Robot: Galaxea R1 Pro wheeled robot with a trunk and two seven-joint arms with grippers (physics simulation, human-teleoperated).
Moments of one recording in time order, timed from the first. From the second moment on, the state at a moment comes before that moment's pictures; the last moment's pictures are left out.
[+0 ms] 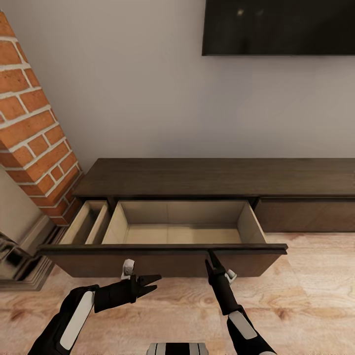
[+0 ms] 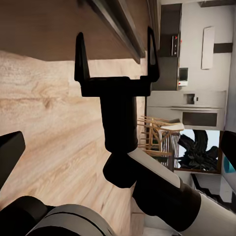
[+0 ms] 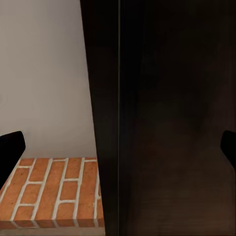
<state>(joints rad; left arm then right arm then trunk) -0.32 0.08 0.00 -1.16 0.61 1.01 -0.88 -0.49 0.15 -0.17 -0.43 -1.14 0.08 0.98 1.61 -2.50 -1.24</state>
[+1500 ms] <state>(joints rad) -0.32 0.15 0.17 -1.16 0.60 1.03 -0.32 -0.53 0.03 0.03 -0.79 -1.15 0.87 0.09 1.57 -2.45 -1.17</state>
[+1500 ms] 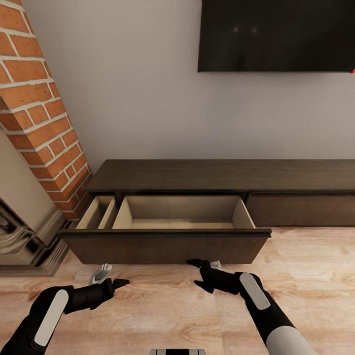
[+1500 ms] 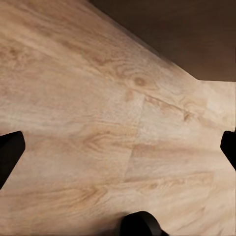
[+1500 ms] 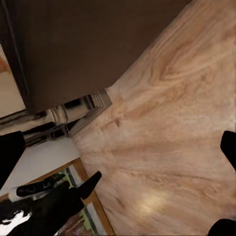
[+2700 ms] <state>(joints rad) -0.32 0.09 0.08 -1.16 0.58 1.02 0.01 -0.32 -0.18 -0.02 -0.74 -1.12 0.69 -0.10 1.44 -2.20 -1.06</state>
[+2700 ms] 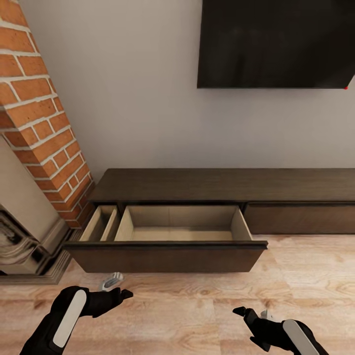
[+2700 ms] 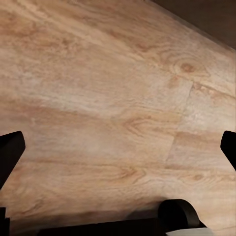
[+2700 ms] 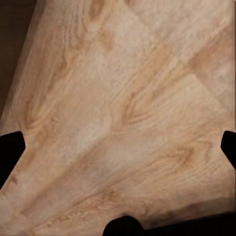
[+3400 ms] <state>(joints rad) -0.32 0.06 0.01 -1.15 0.57 0.91 0.24 -0.32 -0.17 0.06 -0.72 -0.92 0.56 -0.11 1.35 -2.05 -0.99</state>
